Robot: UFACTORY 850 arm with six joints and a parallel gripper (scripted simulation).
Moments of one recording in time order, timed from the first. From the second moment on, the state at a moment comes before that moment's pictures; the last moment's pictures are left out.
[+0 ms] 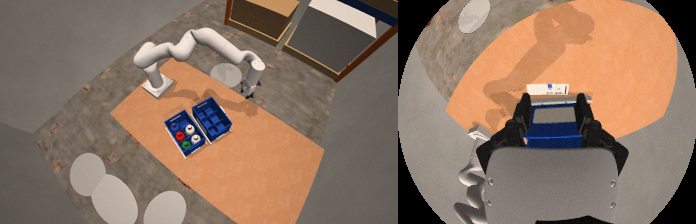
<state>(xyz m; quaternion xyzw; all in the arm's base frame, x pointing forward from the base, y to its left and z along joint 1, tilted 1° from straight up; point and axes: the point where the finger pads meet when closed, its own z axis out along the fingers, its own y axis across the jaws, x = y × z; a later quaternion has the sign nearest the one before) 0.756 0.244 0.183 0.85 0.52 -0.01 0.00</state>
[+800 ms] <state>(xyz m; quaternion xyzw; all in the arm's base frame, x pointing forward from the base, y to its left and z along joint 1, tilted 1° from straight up) 0.746 0.203 0.190 0.92 0.40 -0.01 0.00</state>
